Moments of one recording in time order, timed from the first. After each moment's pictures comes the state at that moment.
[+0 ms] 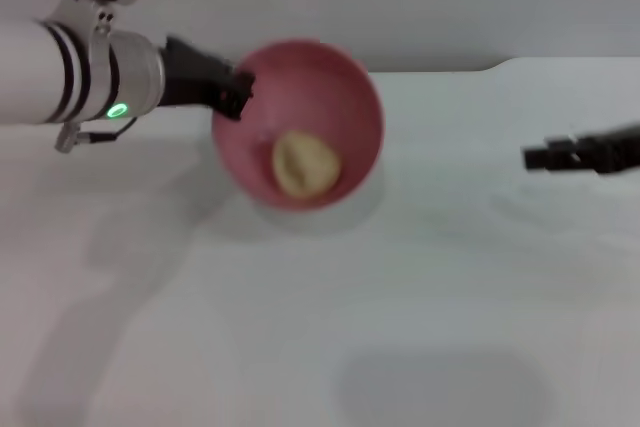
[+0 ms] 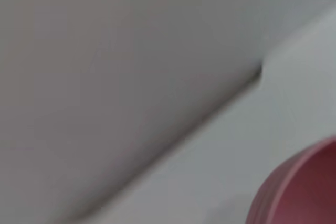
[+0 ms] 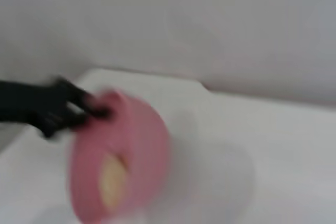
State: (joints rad) left arm -0.42 -2.06 1.59 1.47 2.49 0.91 -2.53; right arm 0.51 2.07 -0.73 -1.16 -2.25 -1.61 2.23
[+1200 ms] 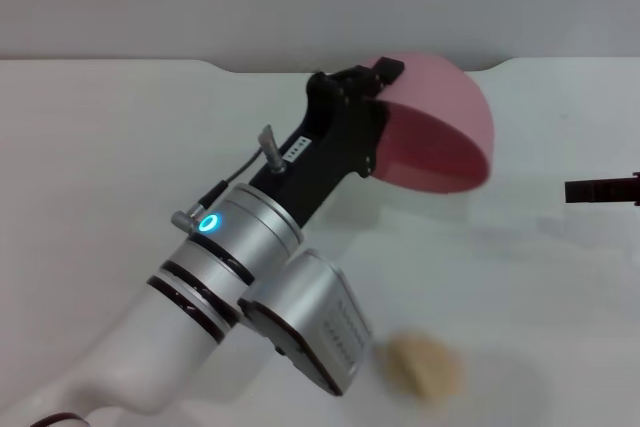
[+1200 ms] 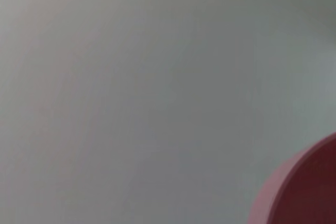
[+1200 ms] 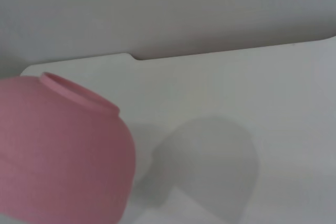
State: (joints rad) left arm -0.28 -2.08 2.49 0.96 2.51 -0.81 -1.66; right arm 0.48 2.06 -0.61 -1.10 -2.34 -1.62 2.26
